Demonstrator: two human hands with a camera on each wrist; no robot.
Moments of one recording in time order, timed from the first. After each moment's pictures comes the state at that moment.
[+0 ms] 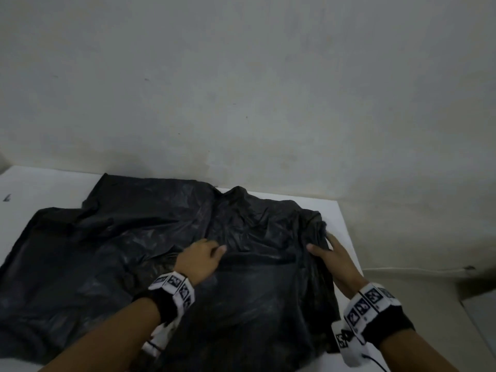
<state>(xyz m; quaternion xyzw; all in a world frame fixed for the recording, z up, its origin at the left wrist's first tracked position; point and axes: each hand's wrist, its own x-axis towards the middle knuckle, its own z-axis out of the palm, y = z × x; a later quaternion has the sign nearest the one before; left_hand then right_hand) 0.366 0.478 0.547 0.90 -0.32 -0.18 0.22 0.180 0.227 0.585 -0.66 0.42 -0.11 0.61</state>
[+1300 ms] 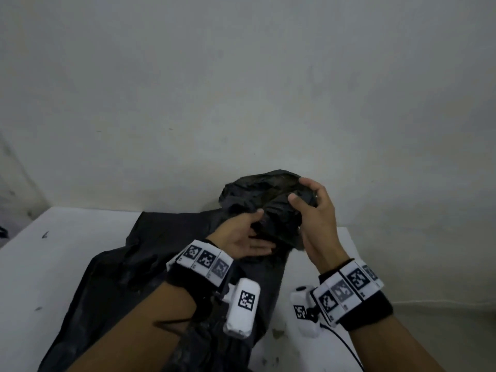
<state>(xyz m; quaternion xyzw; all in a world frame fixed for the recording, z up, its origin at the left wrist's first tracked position) 0.349 0.431 0.712 0.54 -0.04 -0.54 0.64 0.259 0.313 0.725 -0.57 0.21 -0.36 0.70</state>
